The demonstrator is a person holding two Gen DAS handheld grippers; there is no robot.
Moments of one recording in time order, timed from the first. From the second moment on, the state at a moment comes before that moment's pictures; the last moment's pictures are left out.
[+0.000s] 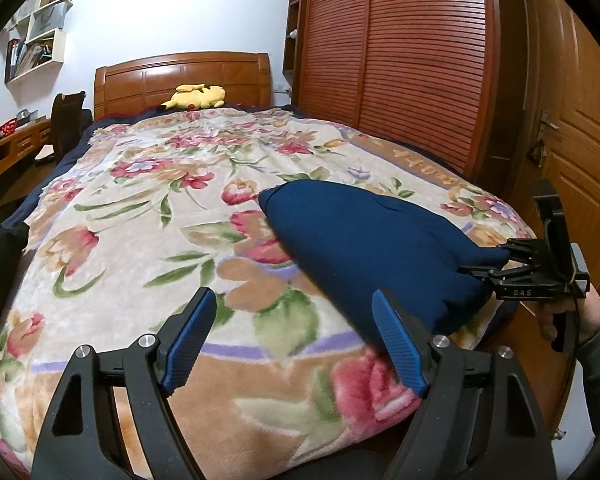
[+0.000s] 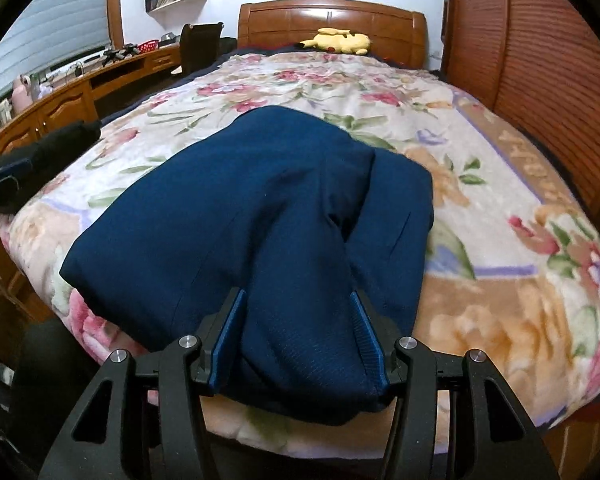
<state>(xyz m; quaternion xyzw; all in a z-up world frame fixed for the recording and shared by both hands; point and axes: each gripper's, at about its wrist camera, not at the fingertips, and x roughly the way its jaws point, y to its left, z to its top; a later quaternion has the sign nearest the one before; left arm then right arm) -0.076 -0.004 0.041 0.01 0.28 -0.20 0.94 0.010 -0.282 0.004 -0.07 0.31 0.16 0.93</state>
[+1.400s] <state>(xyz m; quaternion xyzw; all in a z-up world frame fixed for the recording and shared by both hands) 0.203 -0.090 -0.034 0.05 0.40 -0.22 0.89 -0.014 -0.285 -0.026 0.02 0.30 0.11 0.95</state>
